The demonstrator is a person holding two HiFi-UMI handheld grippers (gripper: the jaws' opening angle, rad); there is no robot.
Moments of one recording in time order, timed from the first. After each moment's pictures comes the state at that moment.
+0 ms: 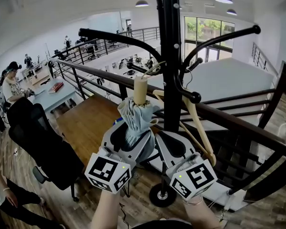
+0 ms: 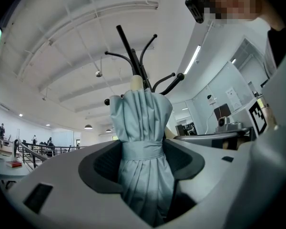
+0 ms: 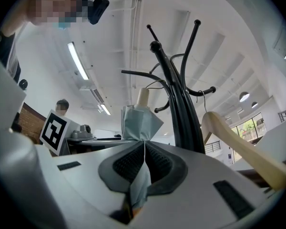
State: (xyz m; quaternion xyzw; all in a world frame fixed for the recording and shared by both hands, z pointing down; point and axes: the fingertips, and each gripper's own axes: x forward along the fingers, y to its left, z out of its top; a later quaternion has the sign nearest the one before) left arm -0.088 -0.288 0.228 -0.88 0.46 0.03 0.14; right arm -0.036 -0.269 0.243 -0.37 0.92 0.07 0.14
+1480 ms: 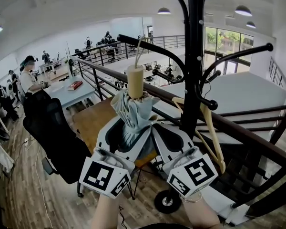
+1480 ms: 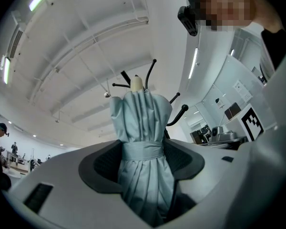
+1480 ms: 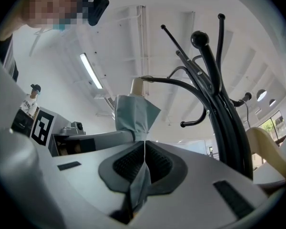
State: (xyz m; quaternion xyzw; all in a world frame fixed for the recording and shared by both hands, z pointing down) left arm -0.133 -0.231 0.158 -0.82 0.52 0.08 0.22; right arm -0.095 -0.245 0.186 -0.28 0.94 0.11 0.17
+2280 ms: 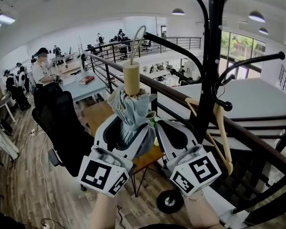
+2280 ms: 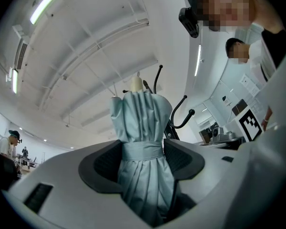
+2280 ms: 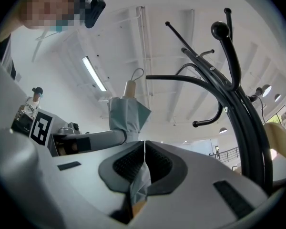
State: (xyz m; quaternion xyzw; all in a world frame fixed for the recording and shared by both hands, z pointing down) left arm -0.178 -0.201 0.150 -0.78 0.57 0.09 0.23; right arm -0.124 -0.230 0.179 -0.25 0.95 0.10 0.18
